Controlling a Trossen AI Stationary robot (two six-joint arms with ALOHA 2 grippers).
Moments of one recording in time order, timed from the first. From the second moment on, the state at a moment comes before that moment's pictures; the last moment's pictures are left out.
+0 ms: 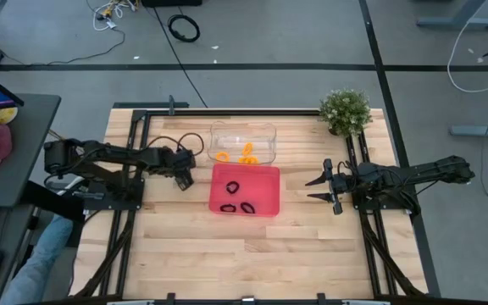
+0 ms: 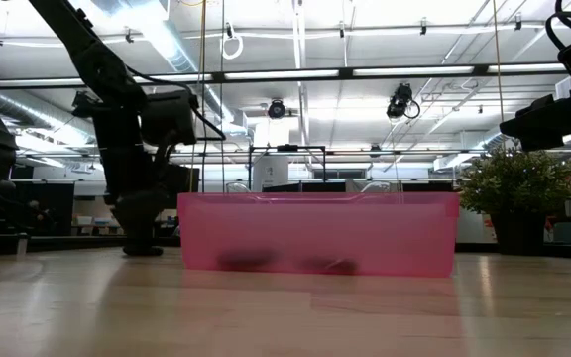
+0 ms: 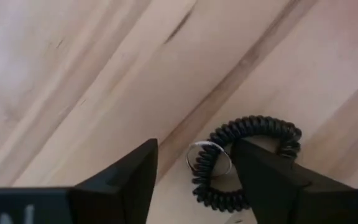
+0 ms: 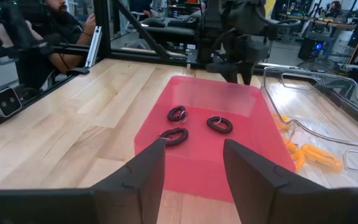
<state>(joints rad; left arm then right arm) 0.27 1.38 0.48 -0.46 -0.29 -0.38 0.12 0.25 0.02 0.07 -0.01 -0.09</state>
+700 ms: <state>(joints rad) 0.05 1.35 0.69 -0.54 -0.39 -0.27 0.12 0.25 0.02 0.07 -0.01 -0.09</state>
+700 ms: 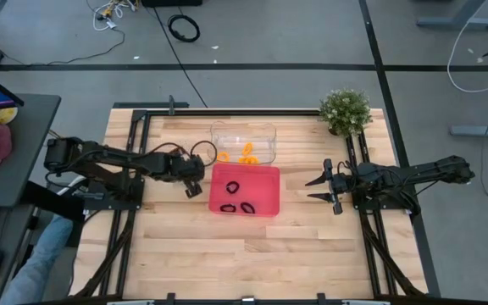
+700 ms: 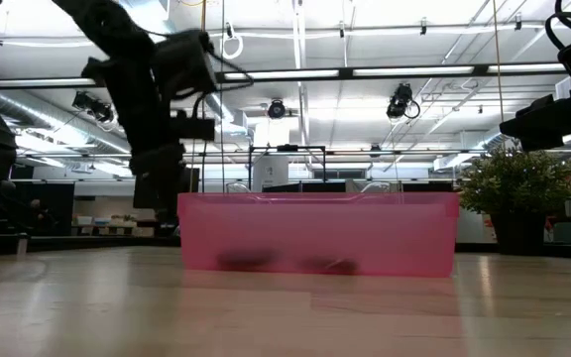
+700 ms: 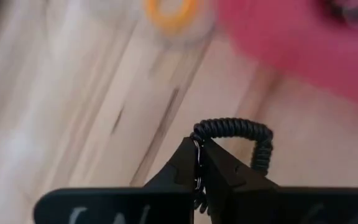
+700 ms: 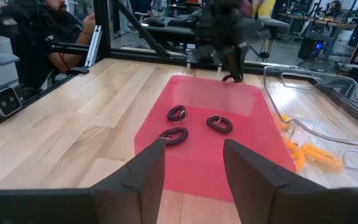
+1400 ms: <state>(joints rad) -0.31 1.35 0.94 -0.51 -0.75 -0.22 0.12 0.25 0.02 0.07 -0.01 -0.09</state>
